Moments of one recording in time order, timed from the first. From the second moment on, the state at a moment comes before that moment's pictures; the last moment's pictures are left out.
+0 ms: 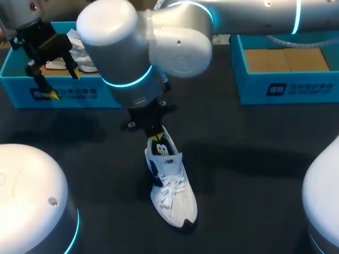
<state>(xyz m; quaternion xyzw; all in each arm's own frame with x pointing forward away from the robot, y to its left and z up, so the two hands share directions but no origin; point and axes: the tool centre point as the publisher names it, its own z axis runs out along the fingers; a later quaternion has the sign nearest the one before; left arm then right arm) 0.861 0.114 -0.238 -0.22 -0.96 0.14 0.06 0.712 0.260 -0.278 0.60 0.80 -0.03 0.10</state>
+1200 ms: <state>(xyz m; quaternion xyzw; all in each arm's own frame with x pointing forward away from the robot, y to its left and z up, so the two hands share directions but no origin) 0.861 0.114 -0.238 -0.22 -0.96 0.14 0.06 0.706 0.227 -0.345 0.63 0.75 -0.13 0.16</state>
